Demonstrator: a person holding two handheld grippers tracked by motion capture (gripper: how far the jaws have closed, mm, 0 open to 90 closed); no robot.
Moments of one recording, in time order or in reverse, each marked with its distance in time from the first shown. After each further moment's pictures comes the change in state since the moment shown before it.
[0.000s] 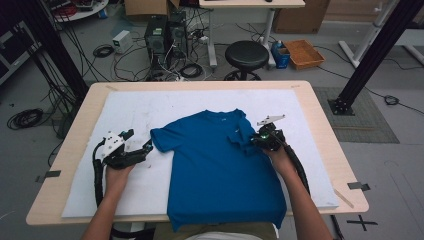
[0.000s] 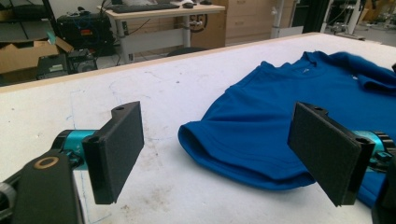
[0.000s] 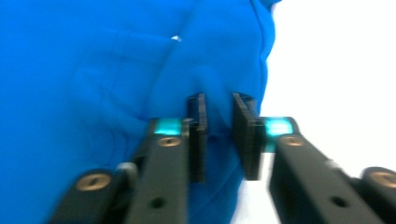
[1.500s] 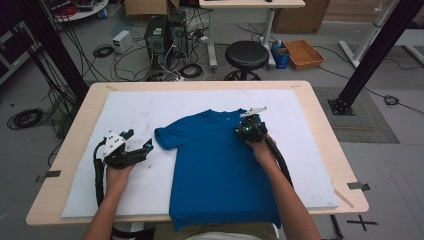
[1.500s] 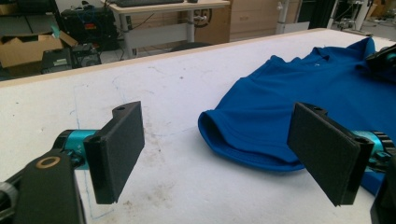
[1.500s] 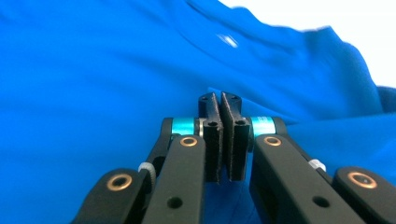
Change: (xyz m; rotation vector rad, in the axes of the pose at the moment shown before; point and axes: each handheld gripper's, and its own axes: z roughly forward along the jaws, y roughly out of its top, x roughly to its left) left arm 0.001 0.001 0.001 0.018 0.016 -0.013; right arm 0.029 0.041 0.027 -0.082 0.125 0.025
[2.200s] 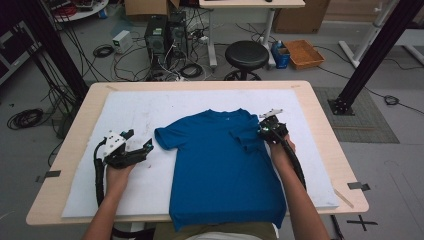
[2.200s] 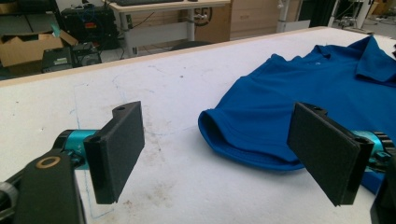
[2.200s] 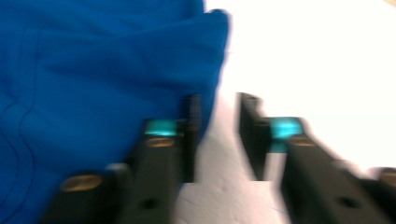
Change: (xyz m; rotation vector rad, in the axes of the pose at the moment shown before) left arm -0.001 0.000 0.001 0.000 0.003 0.004; right arm -0.041 -0.026 -0.031 0.084 -0.360 0.013
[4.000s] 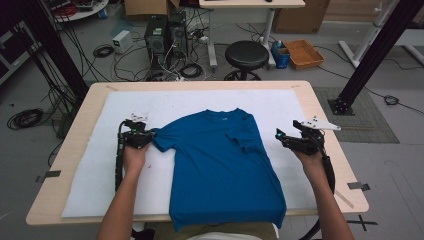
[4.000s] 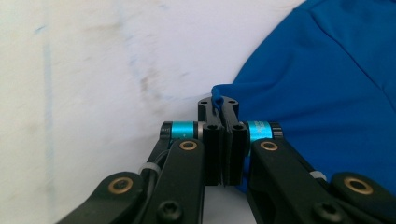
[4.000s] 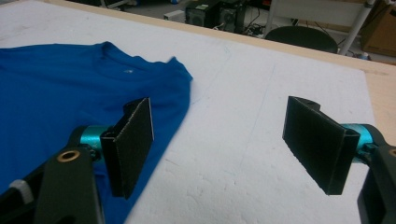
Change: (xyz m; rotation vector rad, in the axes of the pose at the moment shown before) left arm 0.008 0.022 0.072 0.466 0.149 -0.141; right arm -0.055 -0.052 -0.079 -0.370 0.174 0.113
